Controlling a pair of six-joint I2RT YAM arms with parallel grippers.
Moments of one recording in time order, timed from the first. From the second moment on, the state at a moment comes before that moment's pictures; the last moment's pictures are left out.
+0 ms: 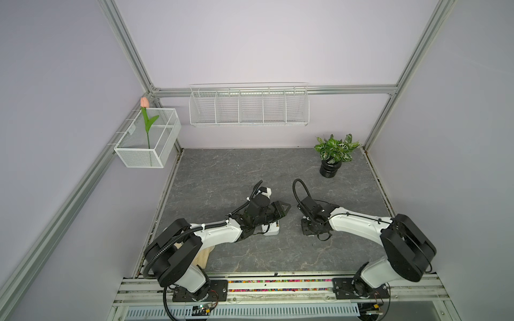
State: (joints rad) left arm -0.89 1.54 0.71 0.38 0.16 -1.15; right arm 0.72 1.53 0.79 -0.61 0.13 0.59
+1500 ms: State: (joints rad) left arm -1.00 1.95 1.05 0.18 0.16 -1.17; right arm 0.70 1.37 0.64 -0.51 0.03 0.58
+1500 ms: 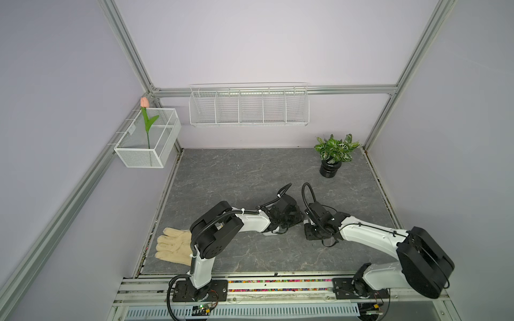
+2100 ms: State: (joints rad) left arm -1.02 1.99 1.09 0.19 0.20 -1.20; right arm 0.70 1.29 0.56 -0.46 0.02 0.59
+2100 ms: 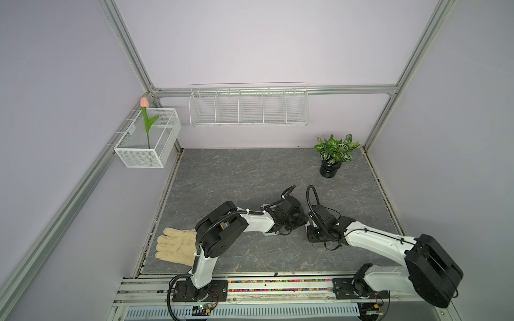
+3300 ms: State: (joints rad) left arm -1.04 2.03 1.05 0.30 0.26 -1.25; right arm 0.68 1.23 0.53 -0.40 -0.03 0.60
